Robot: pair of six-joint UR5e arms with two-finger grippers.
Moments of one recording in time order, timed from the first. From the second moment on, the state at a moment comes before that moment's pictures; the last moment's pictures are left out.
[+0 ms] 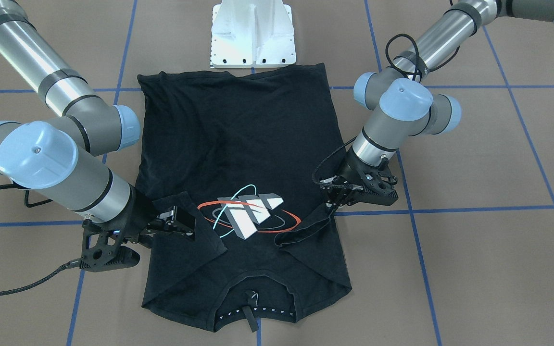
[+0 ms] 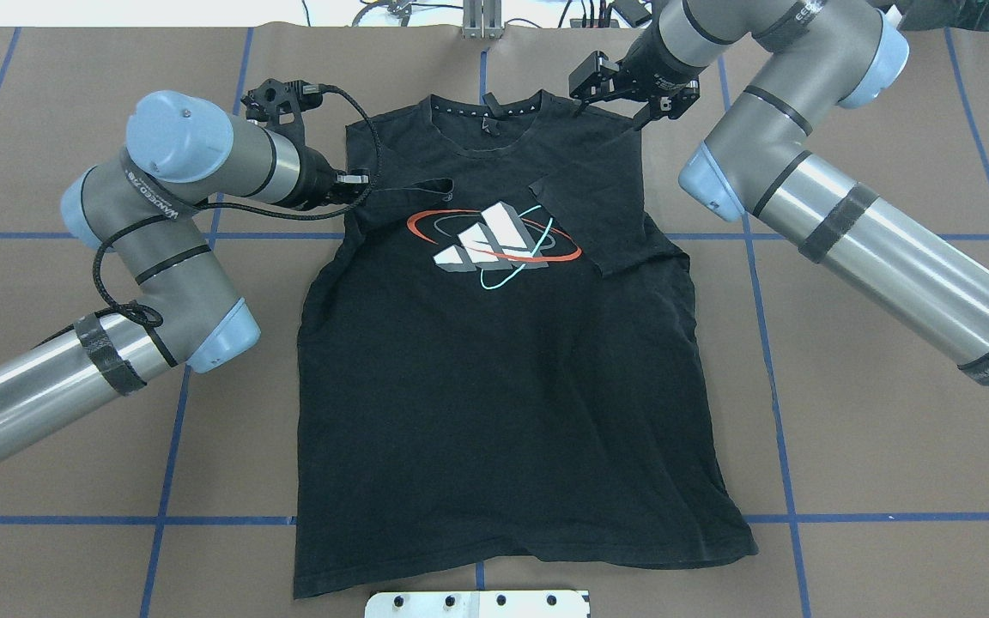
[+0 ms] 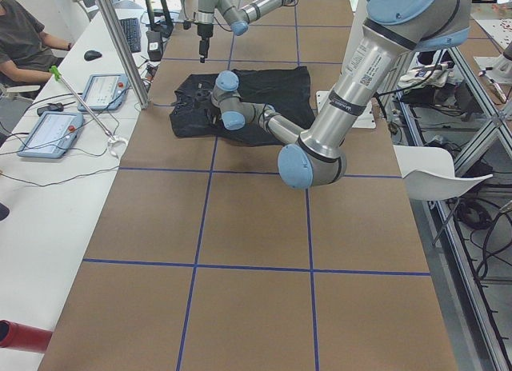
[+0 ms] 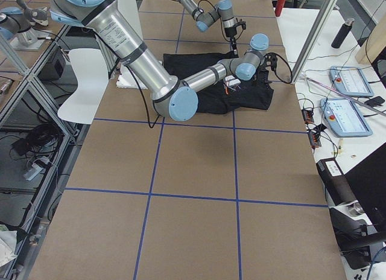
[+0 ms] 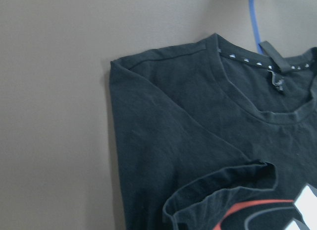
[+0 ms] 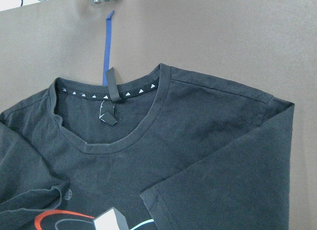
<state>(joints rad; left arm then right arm) -0.74 -2.18 -1.38 -2.29 -1.89 -1.21 0.94 -0.79 1.20 -1.02 2.24 1.06</state>
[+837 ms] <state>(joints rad) -0.65 -2.19 -1.41 -2.28 -1.90 -1.20 0.94 -0.81 1.21 -1.02 2.25 1.05</state>
